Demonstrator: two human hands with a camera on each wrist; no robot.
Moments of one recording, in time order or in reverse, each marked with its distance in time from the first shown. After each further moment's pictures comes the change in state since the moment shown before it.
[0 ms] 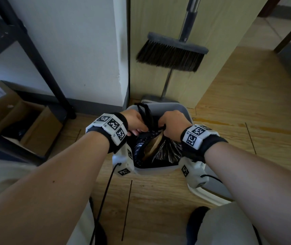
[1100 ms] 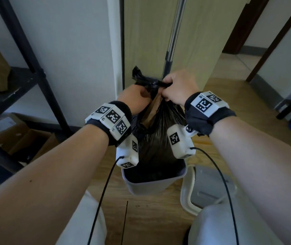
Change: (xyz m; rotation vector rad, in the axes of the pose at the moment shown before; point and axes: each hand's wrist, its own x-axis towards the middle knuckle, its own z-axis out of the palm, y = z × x) left_hand -0.083 0.093 -0.049 0.047 0.589 0.445; right_hand -0.050 -0.022 -0.154 0.421 0.586 0.061
